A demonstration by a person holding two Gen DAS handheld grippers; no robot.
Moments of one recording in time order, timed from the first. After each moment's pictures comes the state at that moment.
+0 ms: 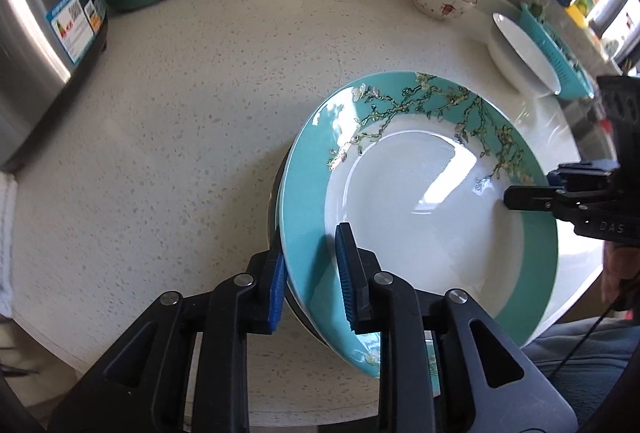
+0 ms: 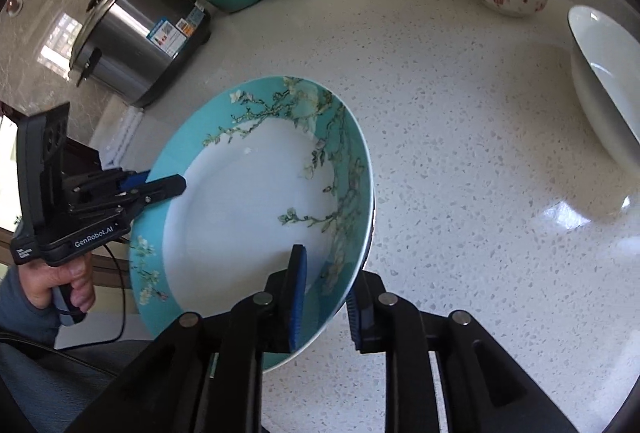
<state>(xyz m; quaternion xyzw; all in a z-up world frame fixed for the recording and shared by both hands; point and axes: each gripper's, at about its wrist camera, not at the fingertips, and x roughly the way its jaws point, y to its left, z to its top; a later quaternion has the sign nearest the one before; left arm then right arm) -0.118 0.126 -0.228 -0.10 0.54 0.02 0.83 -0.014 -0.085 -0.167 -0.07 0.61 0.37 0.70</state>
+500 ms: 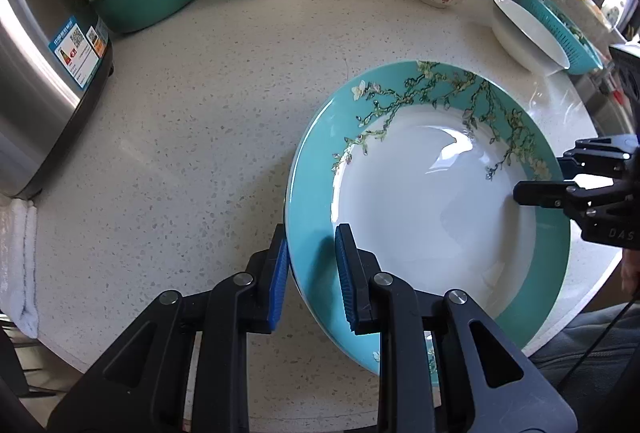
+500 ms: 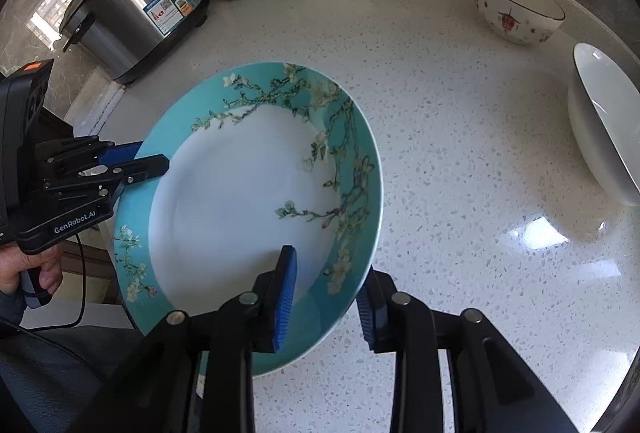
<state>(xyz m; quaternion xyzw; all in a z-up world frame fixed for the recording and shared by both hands) -0.126 0.125 -0.229 -0.05 0.54 0.03 0.84 -0.033 -0.067 -0.170 -0.13 0.58 0.35 0.72</state>
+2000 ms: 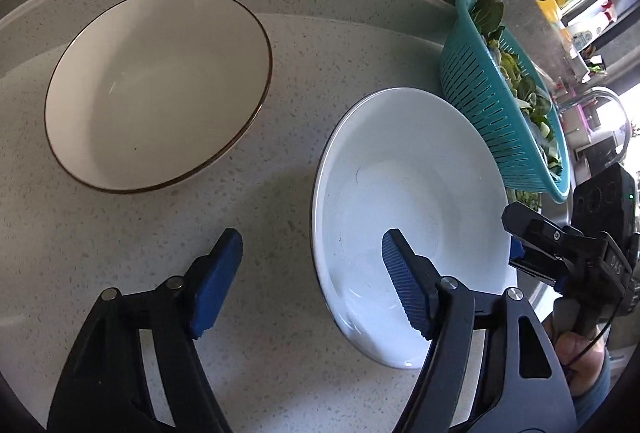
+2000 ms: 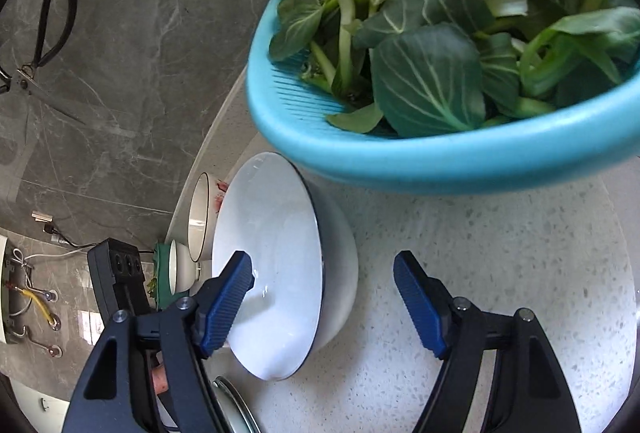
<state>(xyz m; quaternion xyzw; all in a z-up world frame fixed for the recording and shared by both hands) 0.201 -0.060 -0.234 -0.12 0.58 -0.14 0.79 0.140 -0.363 -0.184 0.37 0.52 0.16 0.75</state>
